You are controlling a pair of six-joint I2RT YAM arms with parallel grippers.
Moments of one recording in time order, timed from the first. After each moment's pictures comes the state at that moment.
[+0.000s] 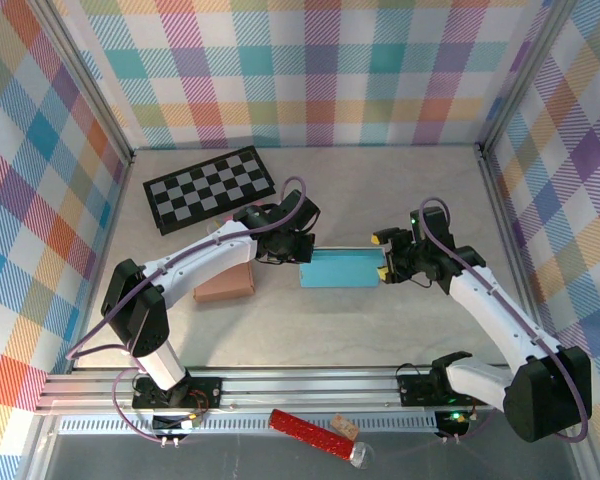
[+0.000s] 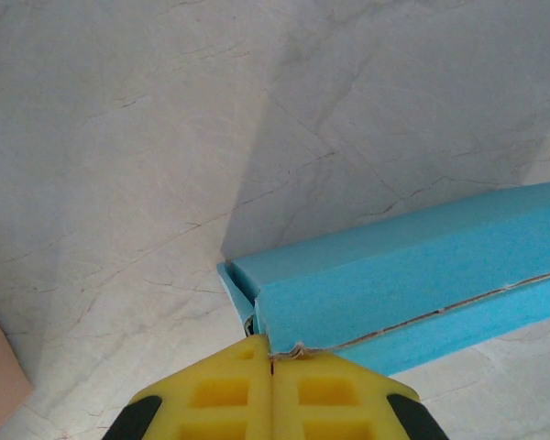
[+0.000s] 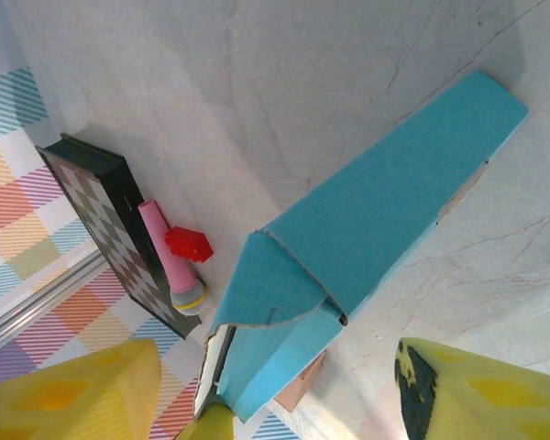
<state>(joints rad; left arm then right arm) -0.80 1.68 1.43 -0.86 -0.06 -0.60 0.32 1.11 0.81 -0.55 -0.31 1.60</state>
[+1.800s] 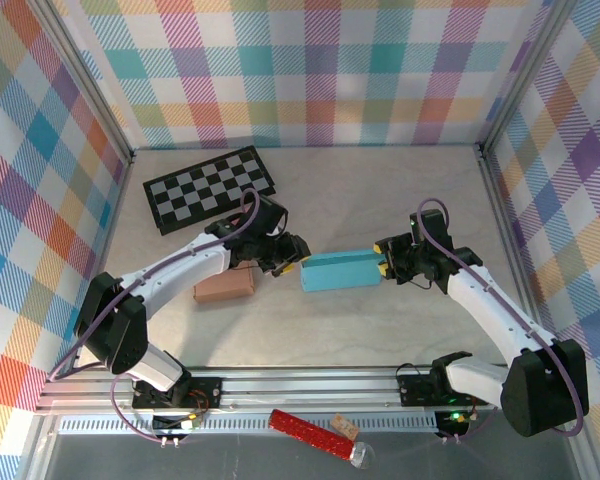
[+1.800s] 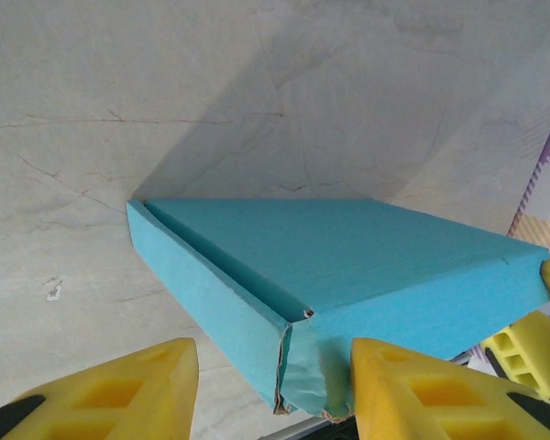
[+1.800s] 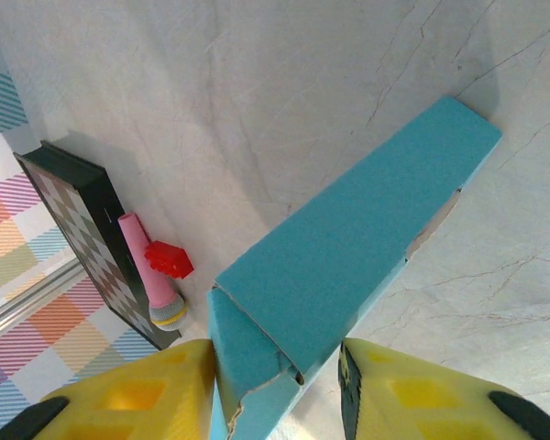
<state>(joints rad) -0.66 1.52 1.15 -0.59 0.30 -1.09 0.31 1.14 0.78 -0.52 -0.30 1.54</state>
